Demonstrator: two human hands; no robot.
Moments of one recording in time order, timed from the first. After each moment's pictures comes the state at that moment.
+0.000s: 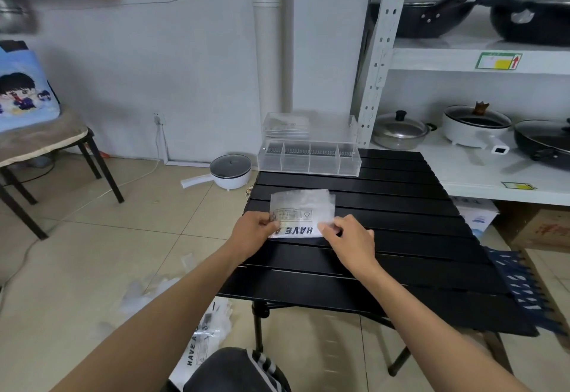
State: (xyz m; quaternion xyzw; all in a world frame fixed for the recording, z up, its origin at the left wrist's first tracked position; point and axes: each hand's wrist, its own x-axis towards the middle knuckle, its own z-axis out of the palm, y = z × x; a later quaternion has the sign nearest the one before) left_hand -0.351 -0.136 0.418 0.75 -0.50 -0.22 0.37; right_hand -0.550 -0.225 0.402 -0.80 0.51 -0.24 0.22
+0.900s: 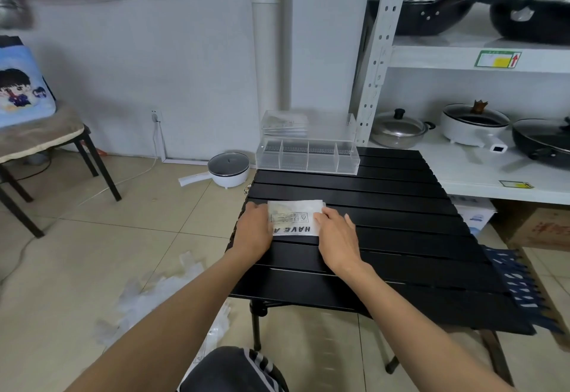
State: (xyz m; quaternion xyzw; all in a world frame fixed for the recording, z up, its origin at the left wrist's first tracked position) left_hand -0.358 -0.157 0.403 0.82 -0.51 -0.03 0.25; right_hand -0.531 -0.214 0.410 -0.87 0.47 -0.15 0.09
